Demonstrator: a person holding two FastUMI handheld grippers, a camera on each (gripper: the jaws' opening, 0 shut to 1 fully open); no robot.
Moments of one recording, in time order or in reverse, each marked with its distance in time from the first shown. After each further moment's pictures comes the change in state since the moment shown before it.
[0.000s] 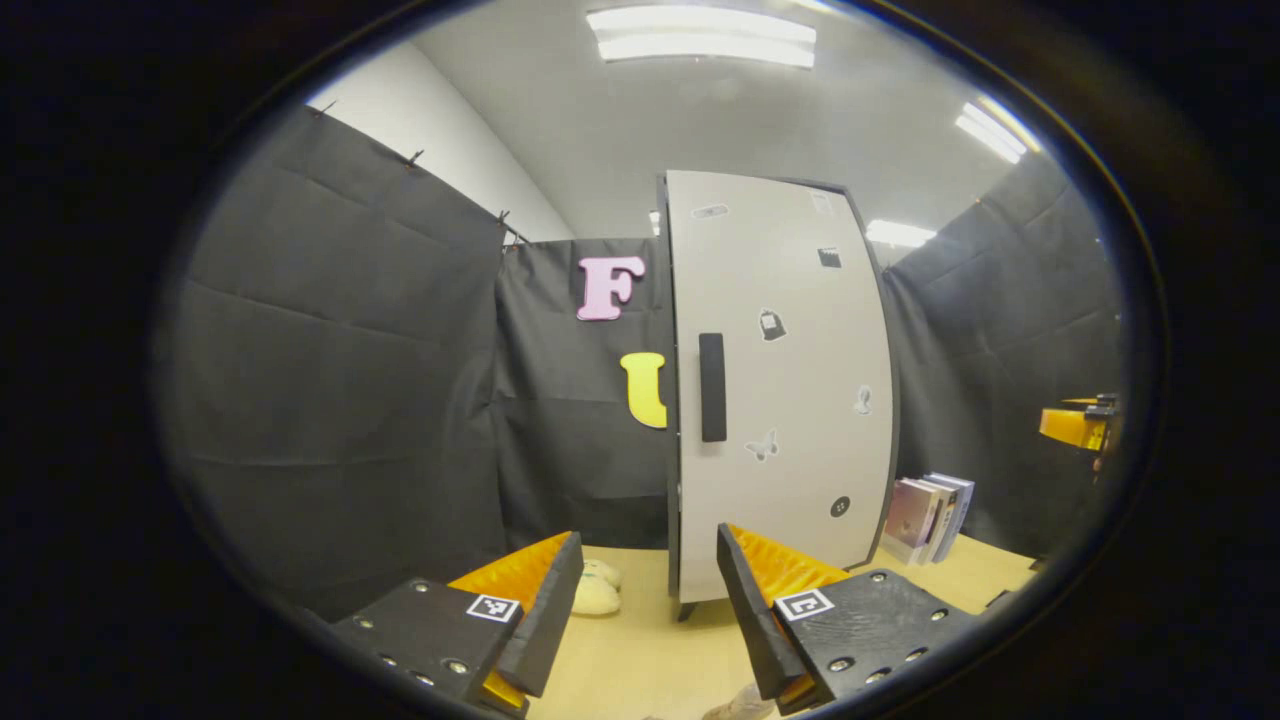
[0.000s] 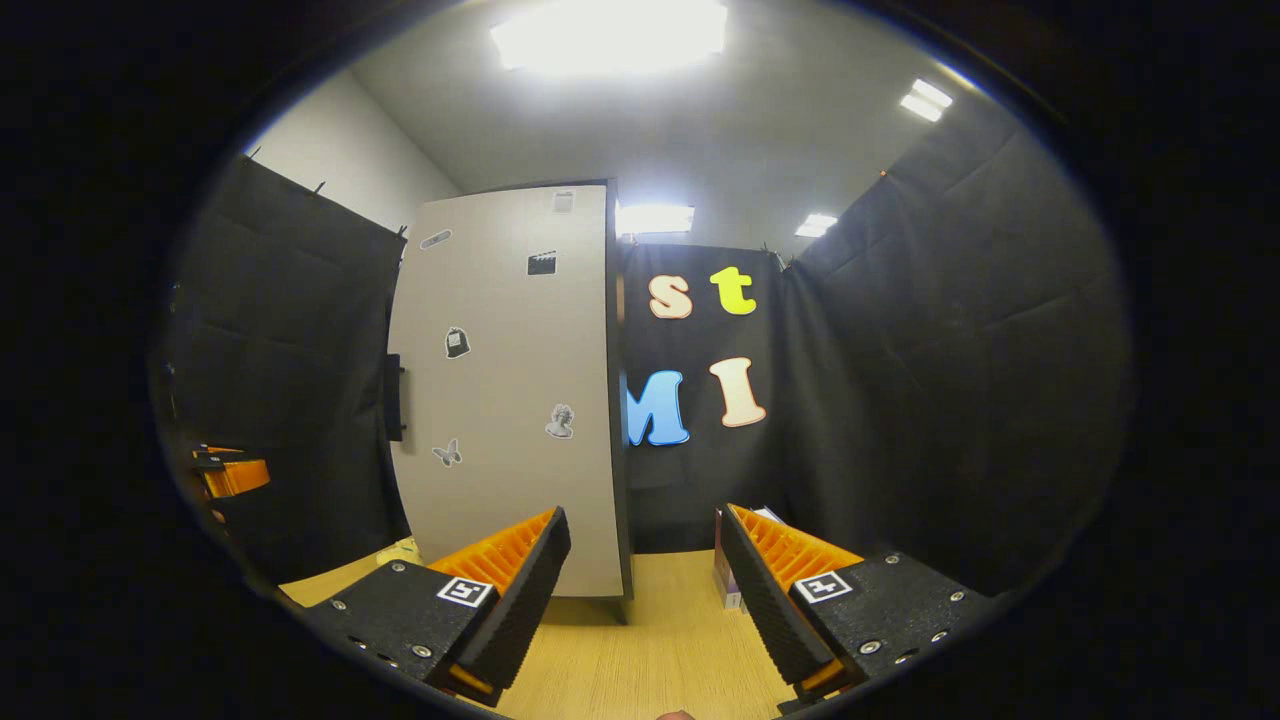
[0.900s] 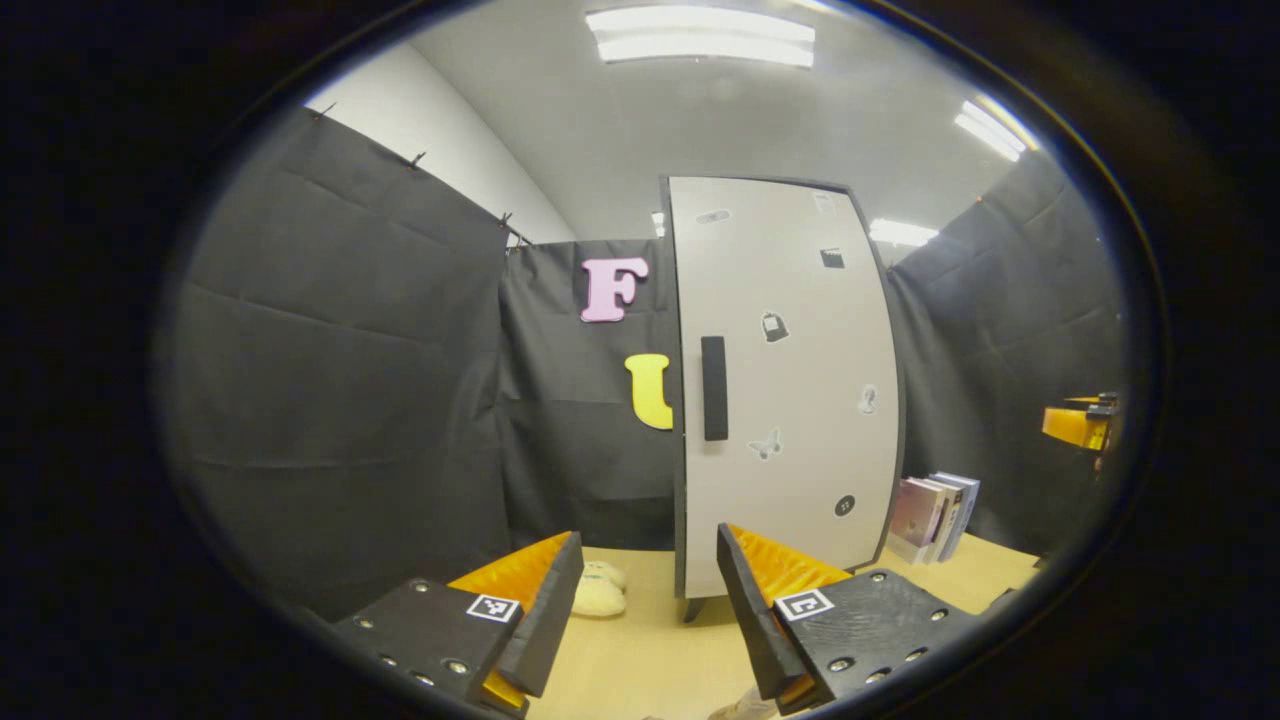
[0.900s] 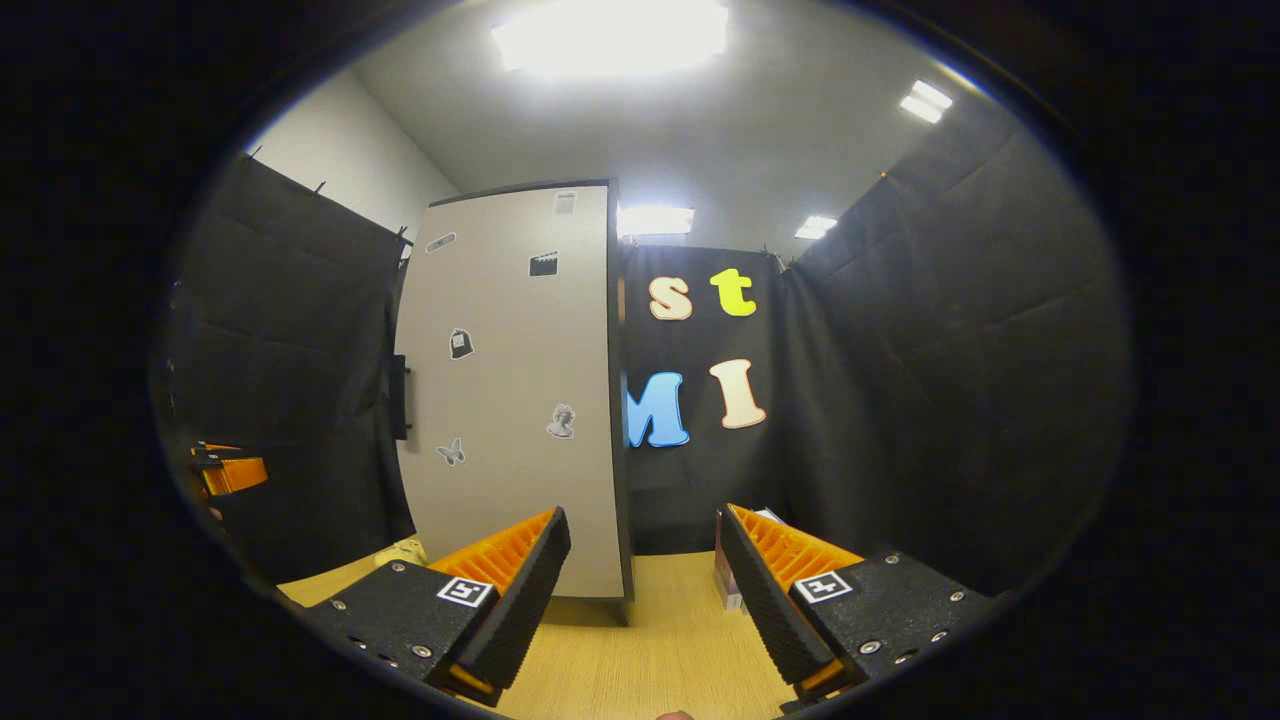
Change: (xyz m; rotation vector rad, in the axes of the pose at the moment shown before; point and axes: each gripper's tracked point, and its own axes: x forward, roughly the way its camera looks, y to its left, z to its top) left arm -0.001 -0.001 0.003 0.010 0.000 0.016; right arm 0.003 0.004 0.000 -0.003 -0.005 -0.002
